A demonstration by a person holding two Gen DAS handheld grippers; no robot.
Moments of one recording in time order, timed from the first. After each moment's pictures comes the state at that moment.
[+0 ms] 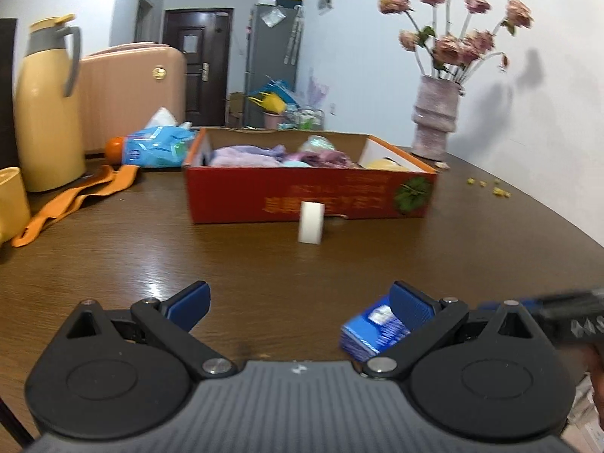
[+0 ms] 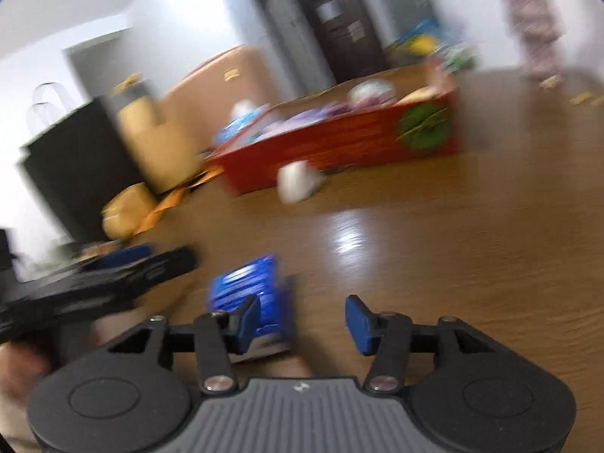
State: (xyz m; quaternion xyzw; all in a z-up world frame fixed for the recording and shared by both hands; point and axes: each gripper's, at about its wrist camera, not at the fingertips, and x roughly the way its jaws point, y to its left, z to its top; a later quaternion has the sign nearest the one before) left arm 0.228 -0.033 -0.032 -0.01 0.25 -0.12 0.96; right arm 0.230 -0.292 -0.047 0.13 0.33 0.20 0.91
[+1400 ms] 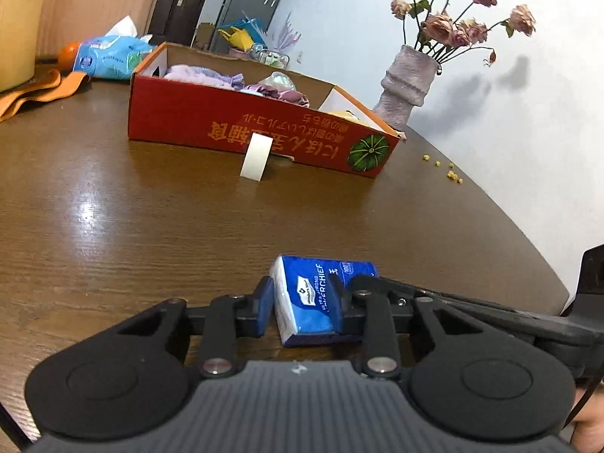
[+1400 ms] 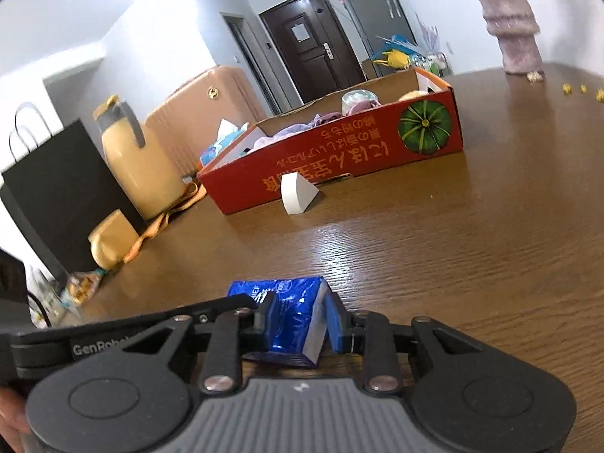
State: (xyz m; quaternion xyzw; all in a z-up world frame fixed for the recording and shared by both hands) left arm 0.252 -0.033 -0.056 -0.12 0.35 -0.20 0.91; right arm 0.236 -0.247 -0.061 0.16 0.32 0.18 0.92
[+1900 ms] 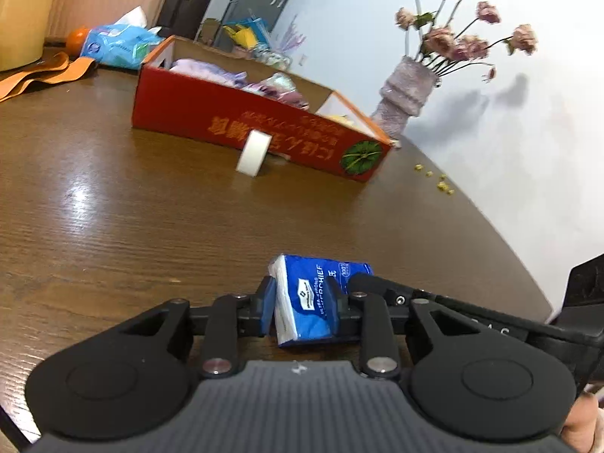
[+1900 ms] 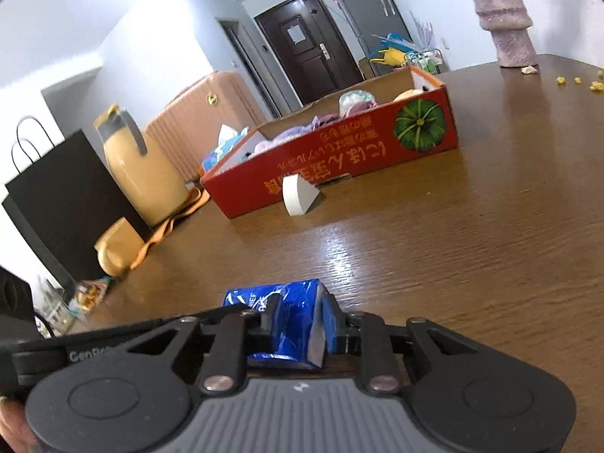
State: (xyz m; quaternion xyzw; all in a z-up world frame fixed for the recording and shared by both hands) left arm 0.239 -0.031 -0.050 -0.15 0.35 -0.21 0.90; right arm 0.225 -0.260 -0.055 0.19 0.31 0.18 0.91
